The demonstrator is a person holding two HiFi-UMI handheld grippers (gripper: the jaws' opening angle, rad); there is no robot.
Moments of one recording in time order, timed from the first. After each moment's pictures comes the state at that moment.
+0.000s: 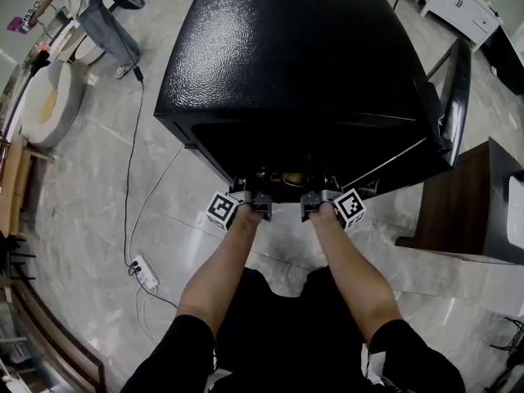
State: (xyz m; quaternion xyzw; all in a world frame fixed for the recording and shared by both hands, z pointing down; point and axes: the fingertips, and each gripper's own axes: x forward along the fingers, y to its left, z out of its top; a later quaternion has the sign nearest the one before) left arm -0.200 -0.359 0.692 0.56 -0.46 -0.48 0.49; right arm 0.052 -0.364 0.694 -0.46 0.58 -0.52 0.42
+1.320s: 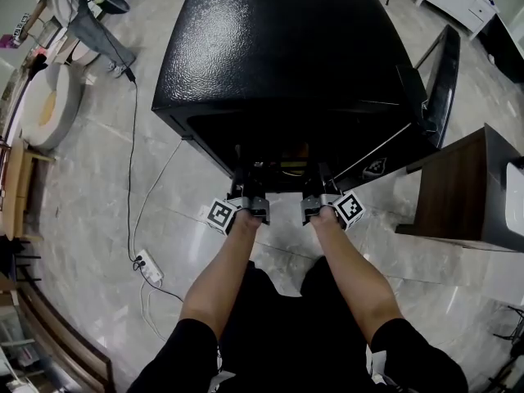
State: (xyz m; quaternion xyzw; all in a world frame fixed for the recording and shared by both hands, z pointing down) left arm -0.198 -0.311 0.693 0.55 -0.46 -0.48 0.50; right arm 0.054 -0.319 0.694 -0.44 0.59 -0.54 0.41
